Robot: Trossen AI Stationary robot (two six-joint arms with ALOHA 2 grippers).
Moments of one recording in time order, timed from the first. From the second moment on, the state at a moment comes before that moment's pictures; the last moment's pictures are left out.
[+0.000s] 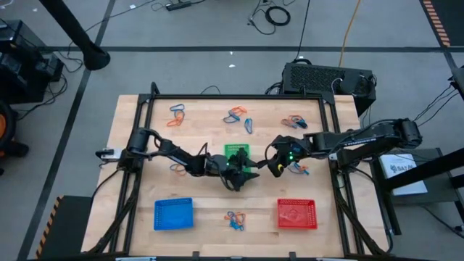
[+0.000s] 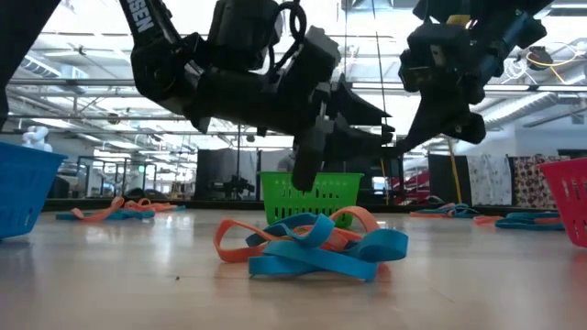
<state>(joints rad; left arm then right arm) -0.12 2.07 0.97 0.93 -0.12 0.91 0.02 1.22 0.70 -0.35 0.00 0.81</state>
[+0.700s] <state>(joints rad) -0.14 2.07 0.97 0.93 -0.27 0.92 0.02 1.22 0.70 -0.29 -0.03 0.83</state>
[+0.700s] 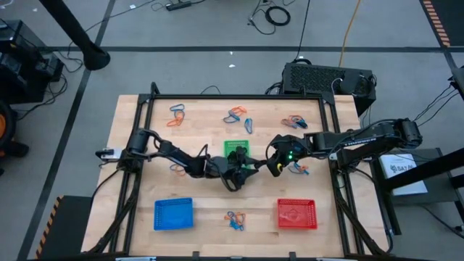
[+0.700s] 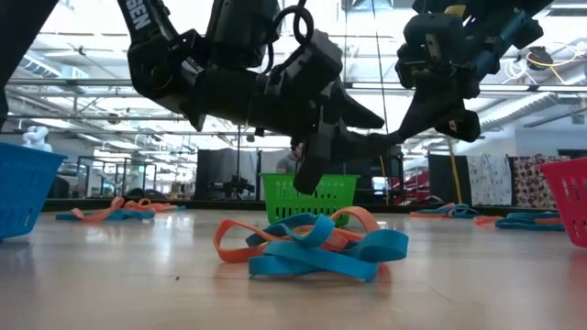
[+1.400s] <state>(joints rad) -0.14 2.07 0.97 0.94 -0.30 0.87 0.02 1.22 0.70 -0.27 -0.02 0.73</state>
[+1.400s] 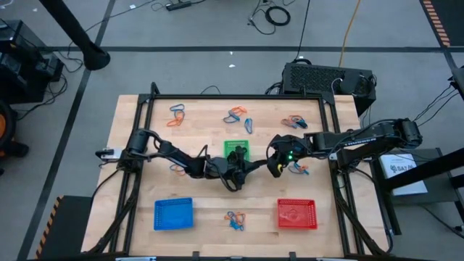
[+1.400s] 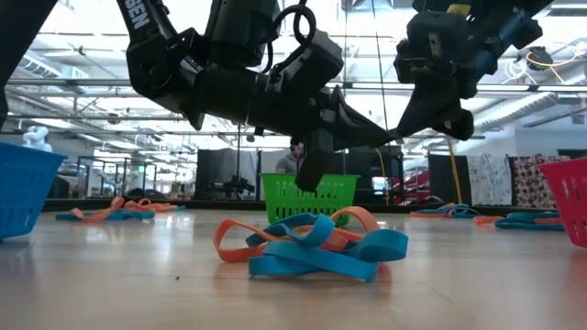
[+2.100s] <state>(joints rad) -0.21 1.87 0.97 0.55 -0.74 0.74 -0.06 1.22 0.70 -0.35 0.13 0.42</state>
